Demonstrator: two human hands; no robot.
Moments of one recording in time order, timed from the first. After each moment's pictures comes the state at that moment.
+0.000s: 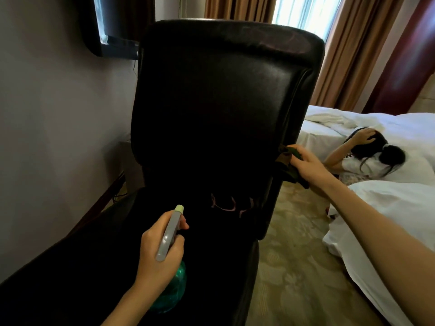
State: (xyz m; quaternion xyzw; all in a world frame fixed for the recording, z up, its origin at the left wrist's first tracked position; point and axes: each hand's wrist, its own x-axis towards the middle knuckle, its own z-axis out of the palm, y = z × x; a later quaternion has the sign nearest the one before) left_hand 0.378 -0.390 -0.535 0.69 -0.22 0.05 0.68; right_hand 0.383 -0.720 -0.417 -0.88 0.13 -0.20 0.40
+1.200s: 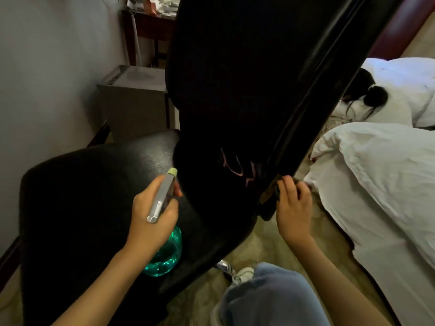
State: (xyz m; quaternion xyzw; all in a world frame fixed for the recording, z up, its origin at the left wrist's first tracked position) left_hand 0.309 -0.362 -0.568 0.76 -0.26 0.08 0.59; right_hand 0.234 -0.655 -0.645 -0.88 0.12 -0.44 -0.16
